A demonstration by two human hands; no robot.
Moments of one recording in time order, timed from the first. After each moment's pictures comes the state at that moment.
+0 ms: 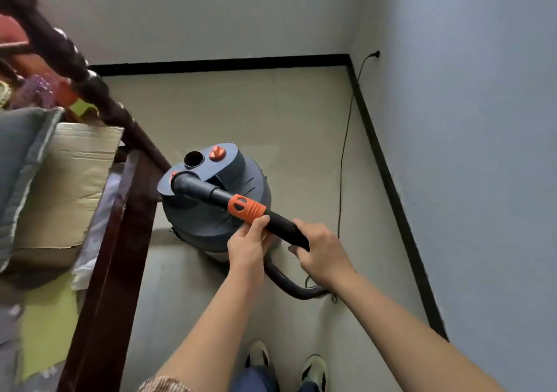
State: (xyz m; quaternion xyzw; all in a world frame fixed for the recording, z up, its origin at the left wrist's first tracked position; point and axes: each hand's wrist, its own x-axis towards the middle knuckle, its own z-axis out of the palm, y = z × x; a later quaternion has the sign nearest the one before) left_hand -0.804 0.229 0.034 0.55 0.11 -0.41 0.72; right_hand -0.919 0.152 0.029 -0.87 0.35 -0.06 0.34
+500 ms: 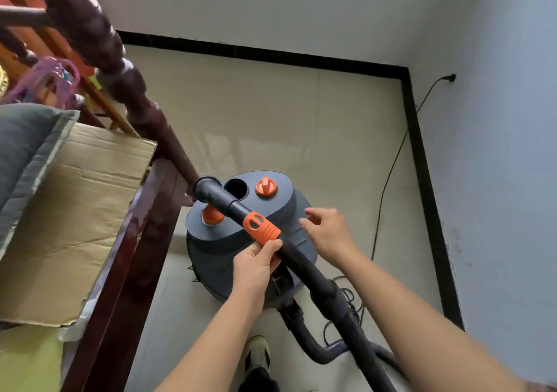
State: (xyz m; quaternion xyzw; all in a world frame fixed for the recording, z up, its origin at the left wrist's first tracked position) left_hand -0.631 0.196 -0.036 0.60 0.12 -0.42 0.67; right_hand -0.685 0.051 -0.023 -0.79 0.44 0.00 0.42
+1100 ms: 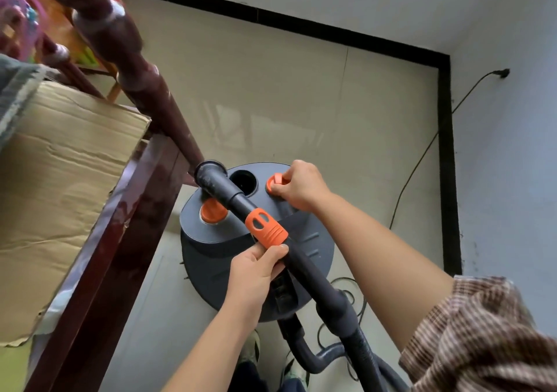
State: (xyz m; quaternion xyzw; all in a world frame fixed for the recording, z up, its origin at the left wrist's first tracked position) left_hand -0.610 0.184 -0.062 0.58 0.13 -0.43 0.68; right_hand -0.549 0.008 -0.066 -0.88 0.33 0.13 0.30
